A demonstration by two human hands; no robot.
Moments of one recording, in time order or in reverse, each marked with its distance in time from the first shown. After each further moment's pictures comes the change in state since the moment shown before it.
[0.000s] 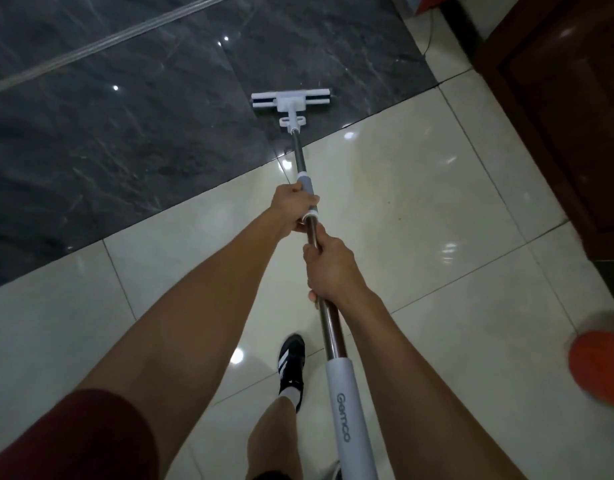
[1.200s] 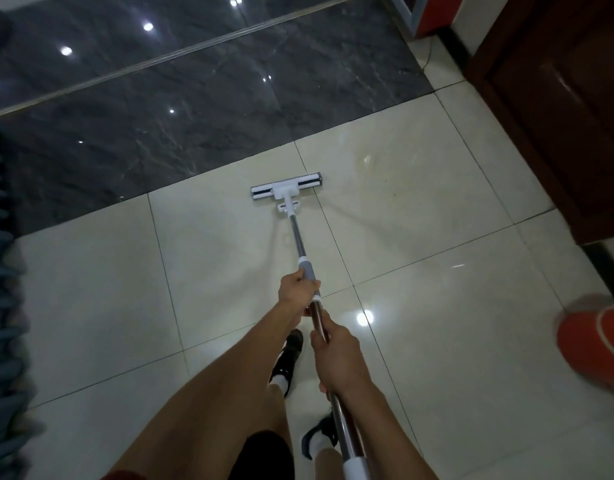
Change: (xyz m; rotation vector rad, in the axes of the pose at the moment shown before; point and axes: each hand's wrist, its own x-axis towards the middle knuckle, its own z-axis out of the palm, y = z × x) left_hand -0.301 -0.325 0.085 -0.167 0.152 -0.113; right_hand -0.321 0.285 0.029 -0.122 -0.072 -0.008
